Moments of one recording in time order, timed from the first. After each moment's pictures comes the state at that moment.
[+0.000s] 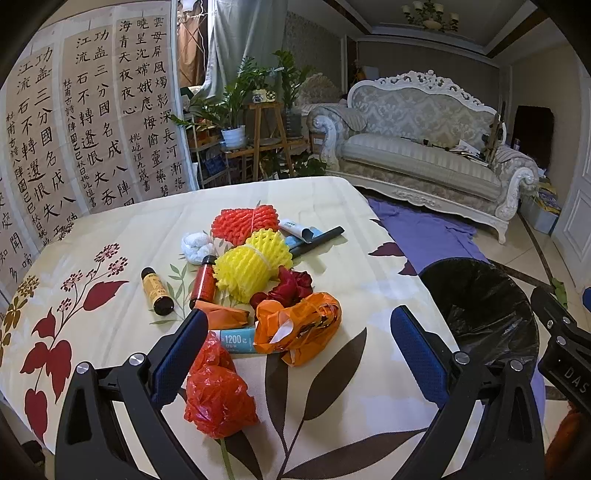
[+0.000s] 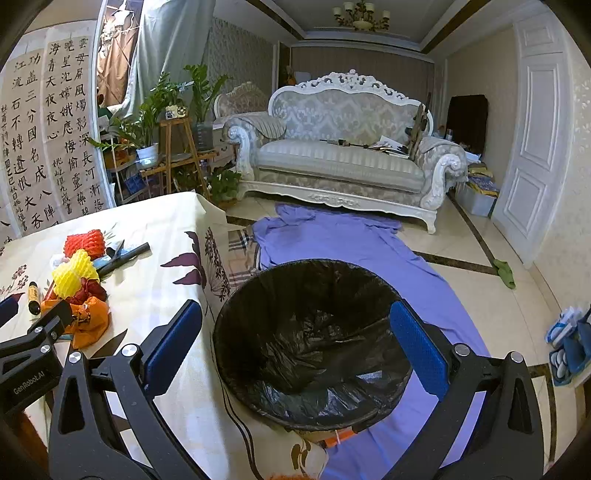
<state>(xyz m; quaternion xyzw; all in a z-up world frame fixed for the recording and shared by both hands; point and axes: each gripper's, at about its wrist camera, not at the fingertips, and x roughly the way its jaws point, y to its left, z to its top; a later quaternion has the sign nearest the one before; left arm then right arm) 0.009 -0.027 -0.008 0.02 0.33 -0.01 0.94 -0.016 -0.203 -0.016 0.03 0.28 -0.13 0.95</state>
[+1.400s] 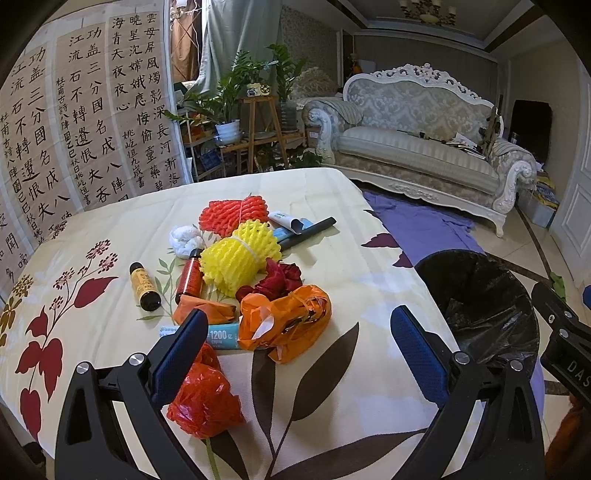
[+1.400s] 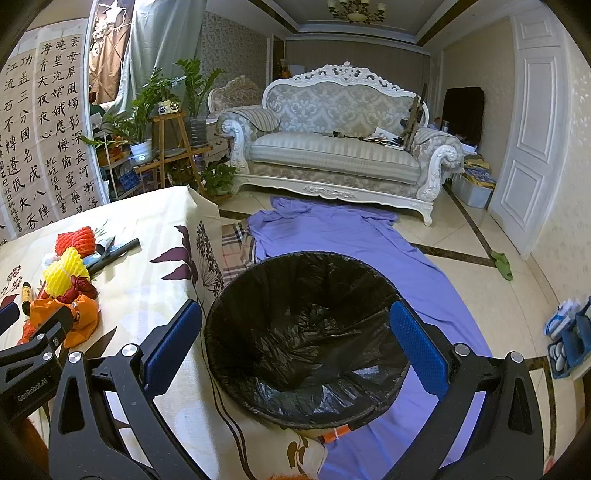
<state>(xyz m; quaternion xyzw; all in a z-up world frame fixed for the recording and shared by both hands) 0.016 -0.027 -0.018 0.02 0.34 -0.02 0.94 -0.016 -0.212 -0.018 0.03 0.29 -0.14 0.95</state>
